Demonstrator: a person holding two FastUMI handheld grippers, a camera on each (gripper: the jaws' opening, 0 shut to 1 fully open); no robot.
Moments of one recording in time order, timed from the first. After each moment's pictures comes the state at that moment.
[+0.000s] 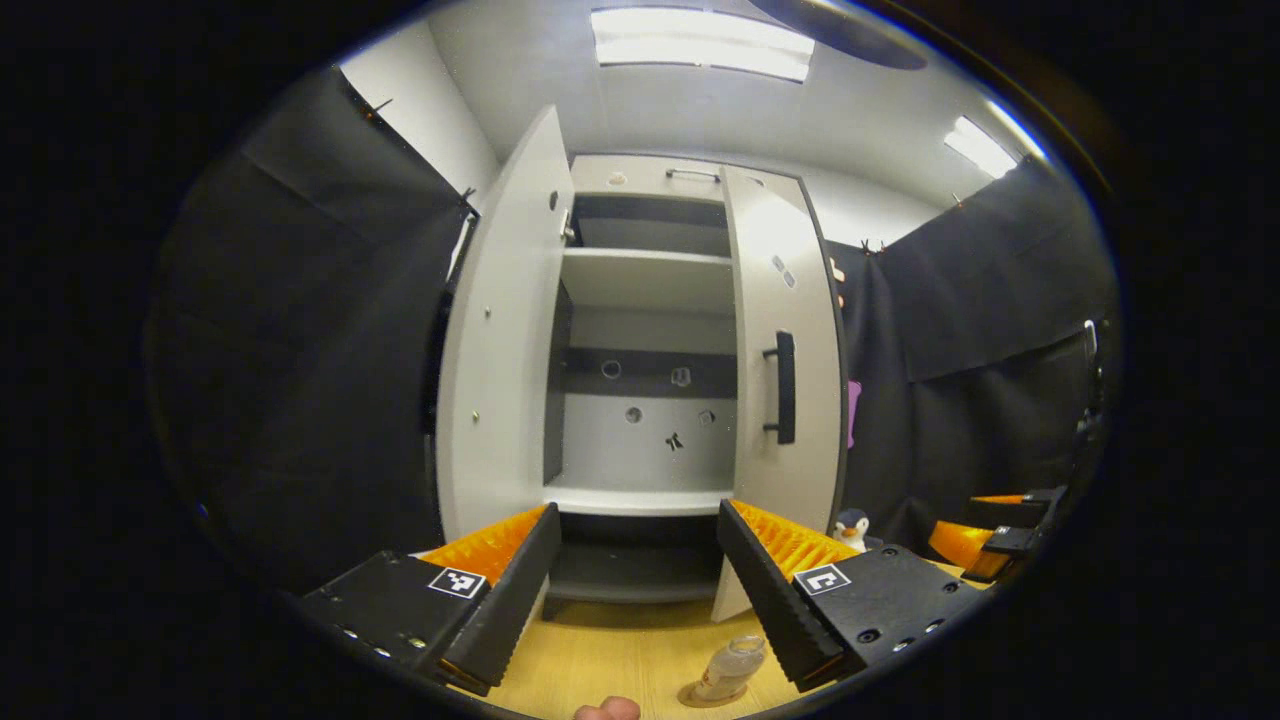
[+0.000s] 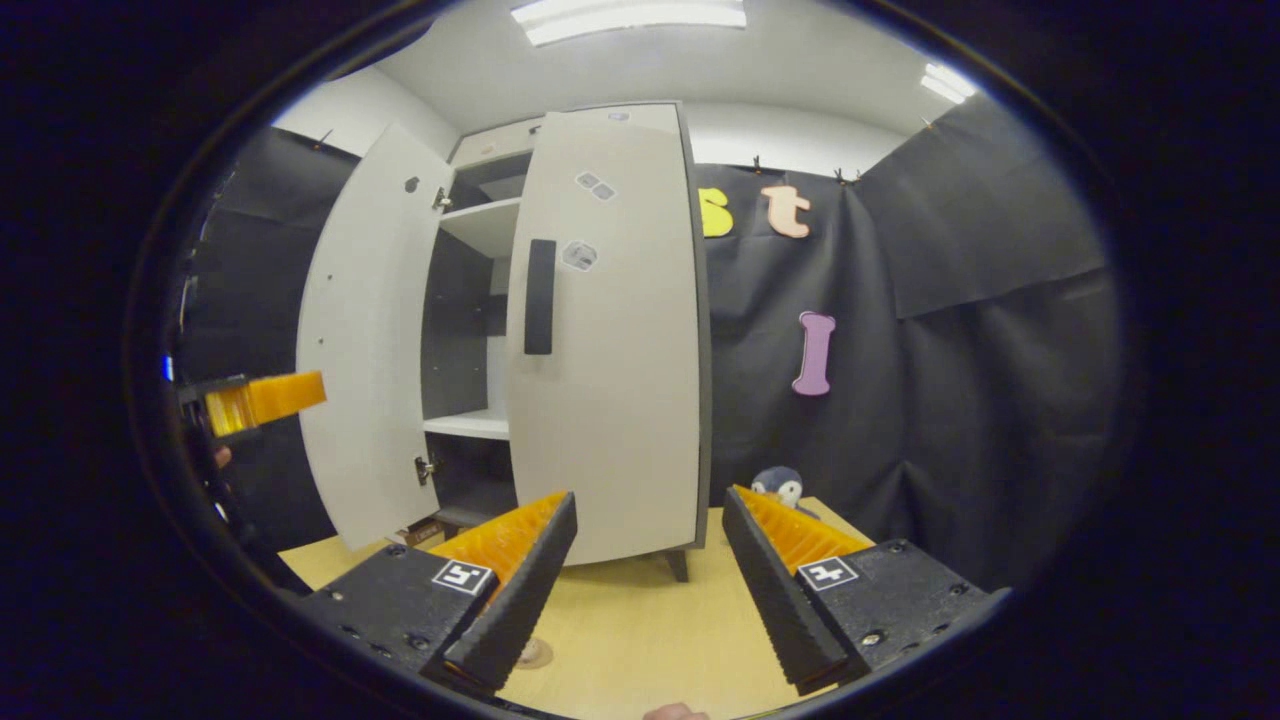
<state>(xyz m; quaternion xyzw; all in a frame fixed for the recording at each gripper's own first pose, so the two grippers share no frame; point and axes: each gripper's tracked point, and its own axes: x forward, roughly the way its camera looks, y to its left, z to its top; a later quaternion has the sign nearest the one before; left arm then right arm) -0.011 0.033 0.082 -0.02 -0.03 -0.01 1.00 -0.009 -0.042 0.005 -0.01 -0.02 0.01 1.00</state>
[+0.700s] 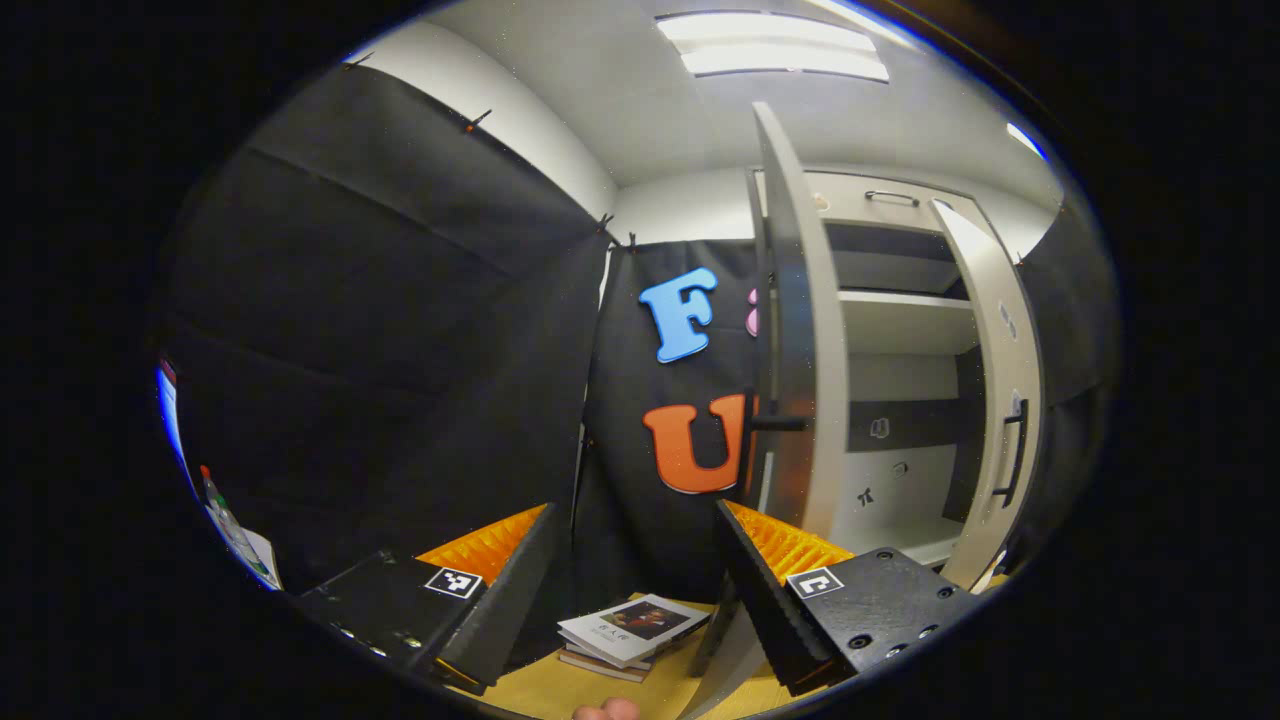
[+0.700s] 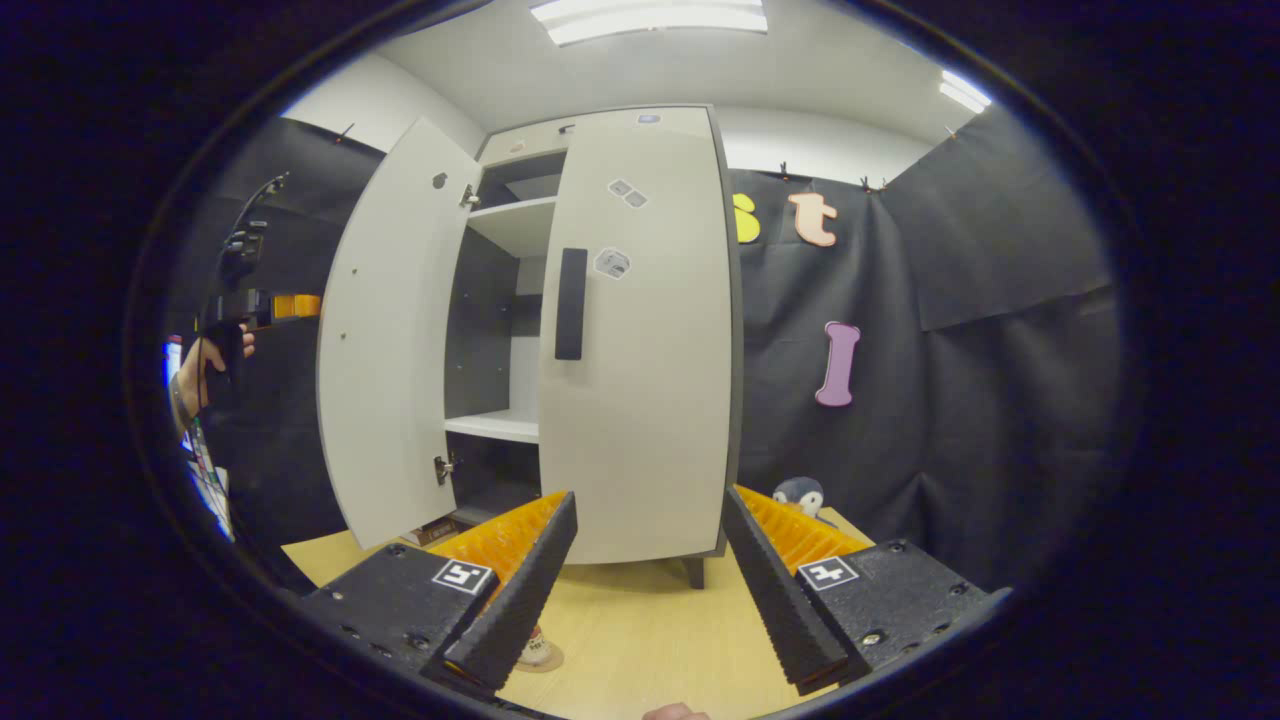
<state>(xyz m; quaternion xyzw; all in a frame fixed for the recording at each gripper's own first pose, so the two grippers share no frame) 0.059 0.205 0.105 -0.03 -0.03 0.19 0.98 -0.011 -0.033 0.007 -0.03 -0.02 0.03 1.00</state>
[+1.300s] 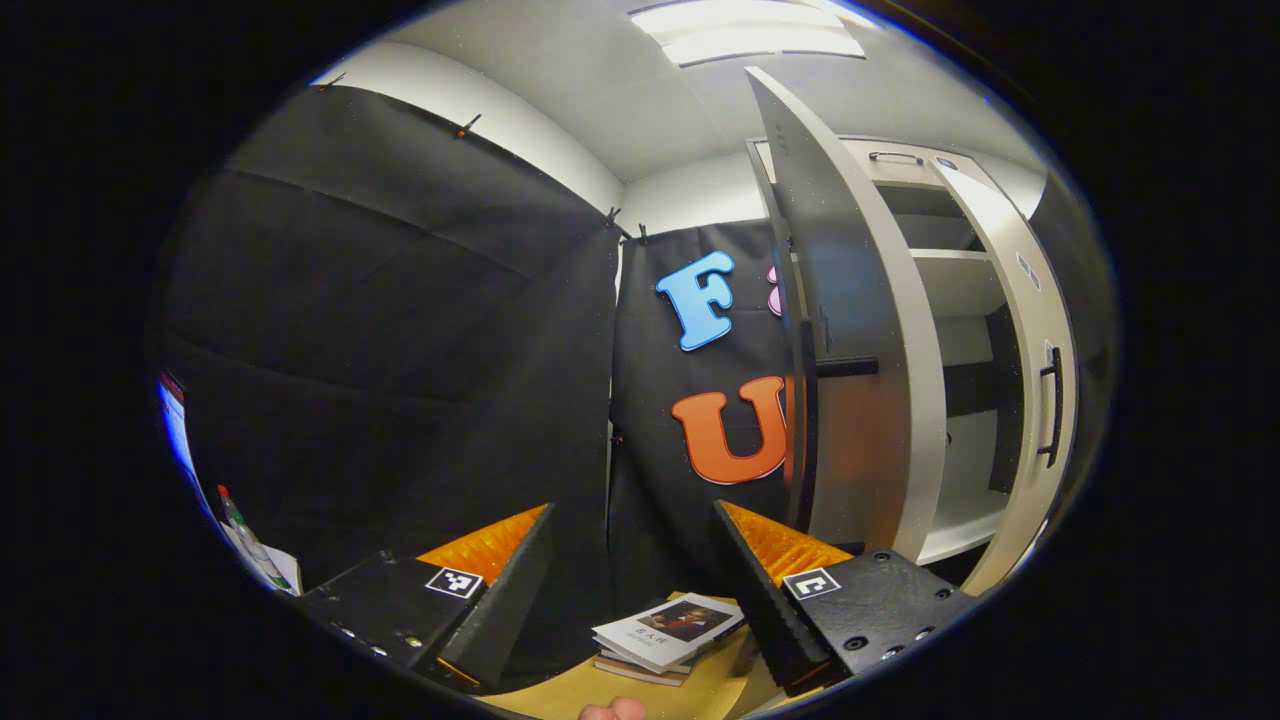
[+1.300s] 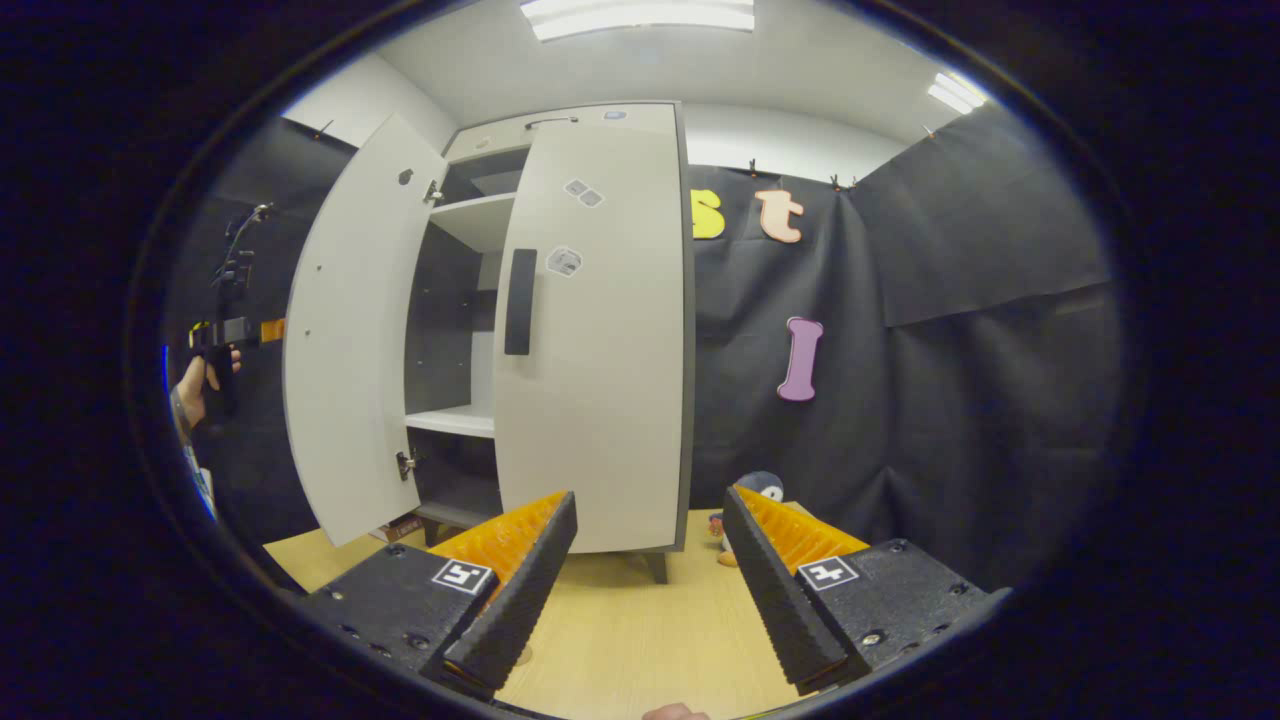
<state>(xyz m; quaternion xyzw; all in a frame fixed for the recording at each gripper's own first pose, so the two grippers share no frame) 0.066 0.217 0.098 0.02 -0.02 0.21 0.98 -0.010 -0.065 0.007 -0.02 -0.02 -0.01 1.00</state>
